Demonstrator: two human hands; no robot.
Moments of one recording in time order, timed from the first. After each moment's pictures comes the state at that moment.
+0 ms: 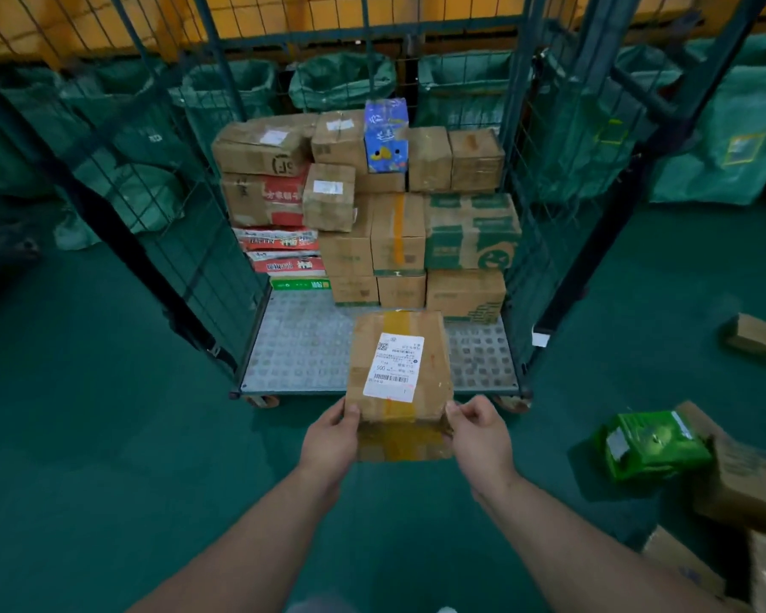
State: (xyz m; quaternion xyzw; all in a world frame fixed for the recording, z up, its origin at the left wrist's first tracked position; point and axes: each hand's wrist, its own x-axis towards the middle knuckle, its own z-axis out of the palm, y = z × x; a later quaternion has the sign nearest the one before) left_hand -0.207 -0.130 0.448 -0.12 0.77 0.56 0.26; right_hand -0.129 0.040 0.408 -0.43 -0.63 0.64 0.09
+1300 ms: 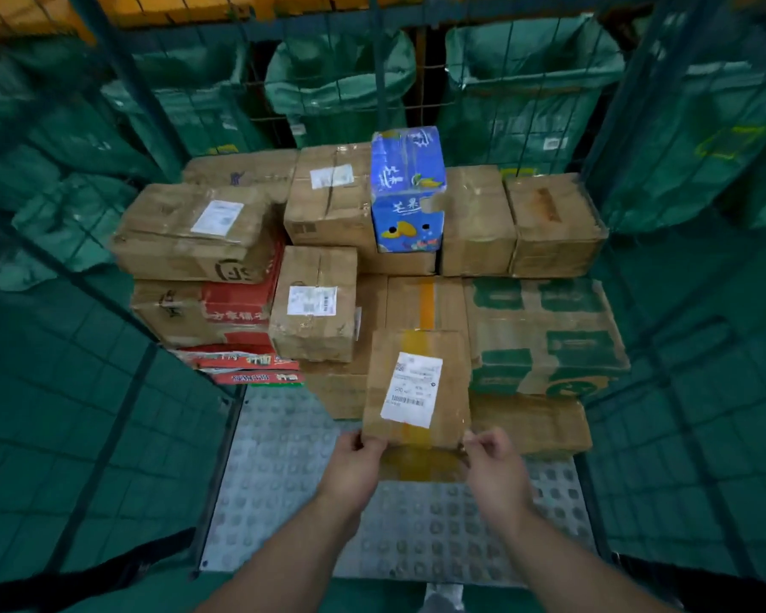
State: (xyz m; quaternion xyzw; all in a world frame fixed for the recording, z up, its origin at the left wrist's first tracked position) left_hand -0.782 0.130 0.369 -0.18 0.77 0.52 0.34; right_hand -0.698 0.285 0.330 -0.48 -0.66 0.58 0.01
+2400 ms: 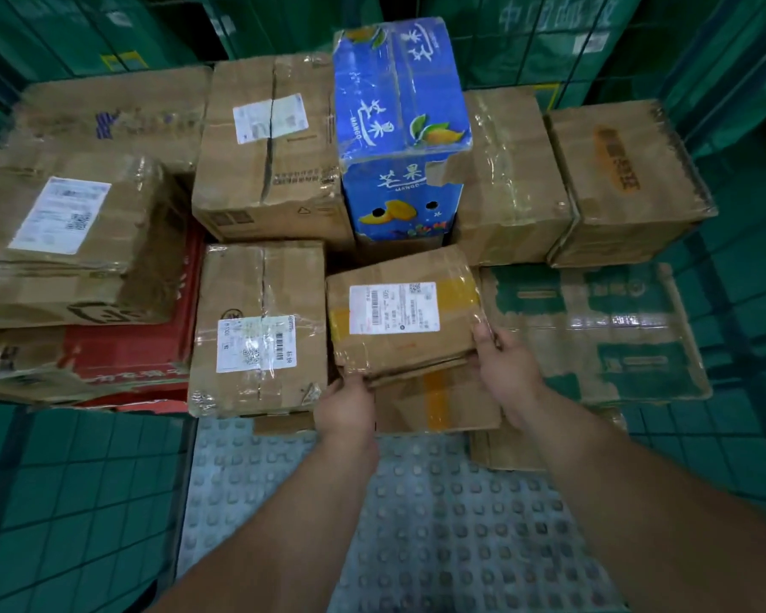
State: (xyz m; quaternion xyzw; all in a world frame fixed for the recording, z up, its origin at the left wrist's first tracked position) left_hand -1.025 0.249 0.218 -0.39 0.64 0.60 0.28; right_hand -0.968 0.426 0.235 -0.51 -0.66 0.55 -0.05
